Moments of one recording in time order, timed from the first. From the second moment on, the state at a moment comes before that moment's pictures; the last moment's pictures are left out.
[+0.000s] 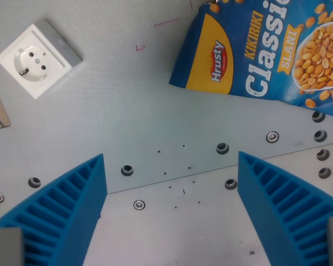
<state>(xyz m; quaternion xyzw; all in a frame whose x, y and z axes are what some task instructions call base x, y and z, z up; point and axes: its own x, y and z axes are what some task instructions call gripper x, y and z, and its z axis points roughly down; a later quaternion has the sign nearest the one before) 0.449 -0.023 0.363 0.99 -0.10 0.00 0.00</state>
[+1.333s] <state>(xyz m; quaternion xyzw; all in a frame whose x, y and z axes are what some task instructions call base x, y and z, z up) 0.371 -0.008 0.363 0.99 -0.10 -0.04 0.00</state>
